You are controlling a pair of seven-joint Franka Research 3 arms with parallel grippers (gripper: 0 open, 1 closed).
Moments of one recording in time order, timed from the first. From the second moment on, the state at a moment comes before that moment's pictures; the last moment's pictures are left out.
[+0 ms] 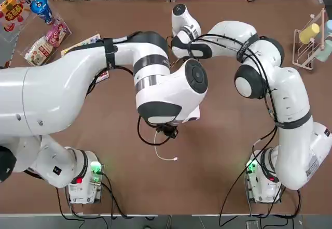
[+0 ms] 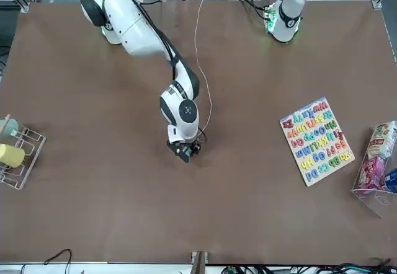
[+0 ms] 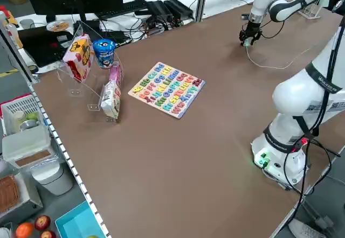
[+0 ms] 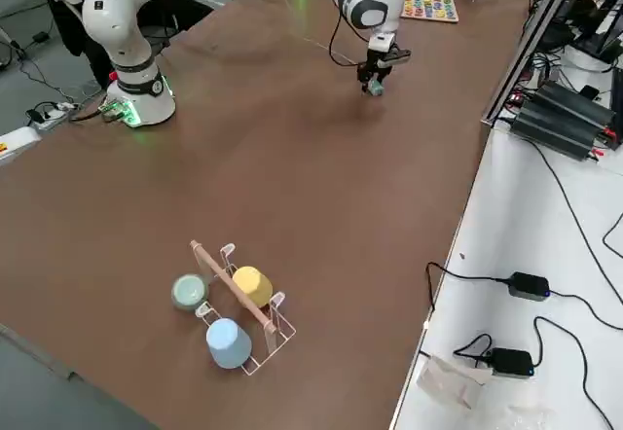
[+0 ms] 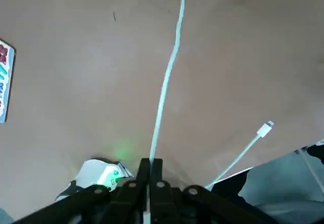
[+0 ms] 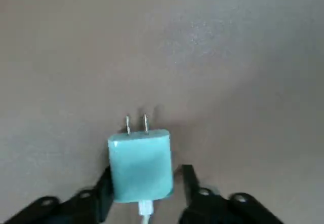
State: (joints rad) left arm -0.51 0.00 -0.92 -1.82 0.04 1.51 -0.76; right arm 0.64 0.94 0.07 -1.27 -0.16 2.18 1.37
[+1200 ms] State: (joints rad) left arm -0.48 0.00 -0.84 -1.81 0.04 1.51 -0.66; right arm 0.52 0.91 0.07 -1.16 -0.20 2.20 0.87
